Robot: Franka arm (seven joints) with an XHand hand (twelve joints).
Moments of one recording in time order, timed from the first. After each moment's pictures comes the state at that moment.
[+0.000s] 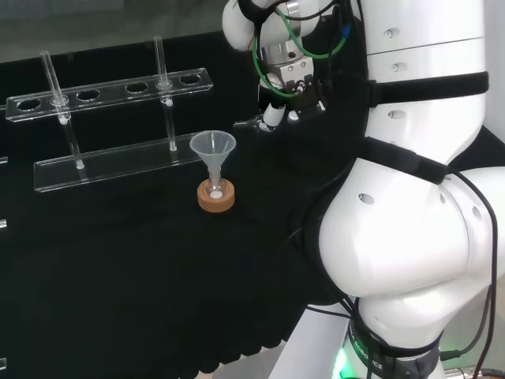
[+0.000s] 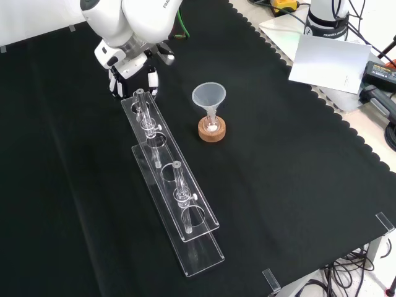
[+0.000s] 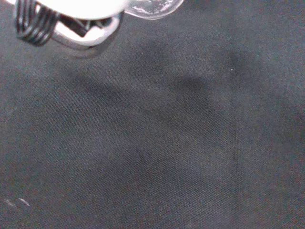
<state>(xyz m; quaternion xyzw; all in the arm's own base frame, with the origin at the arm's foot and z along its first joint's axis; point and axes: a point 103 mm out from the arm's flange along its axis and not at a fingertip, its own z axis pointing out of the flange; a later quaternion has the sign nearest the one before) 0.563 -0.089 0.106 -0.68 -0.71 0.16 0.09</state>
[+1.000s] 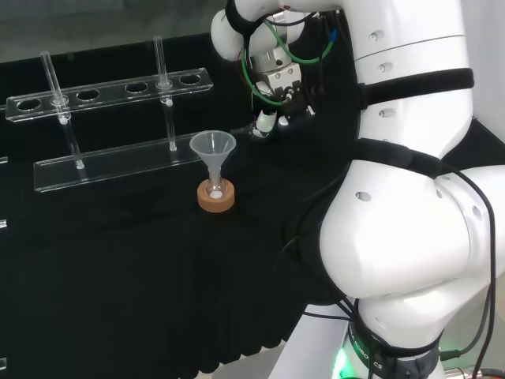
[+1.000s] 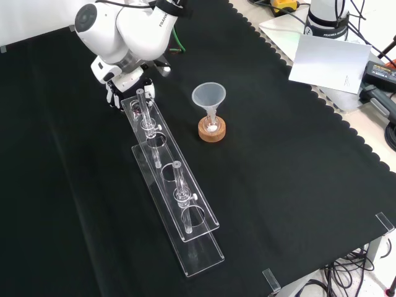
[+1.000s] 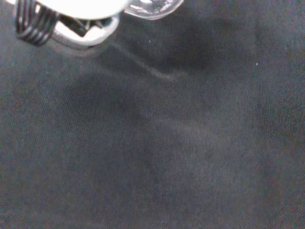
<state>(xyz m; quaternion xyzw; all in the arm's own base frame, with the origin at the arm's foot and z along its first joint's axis) 0.580 -0.079 0.081 -0.68 -0.70 0.19 0.09</state>
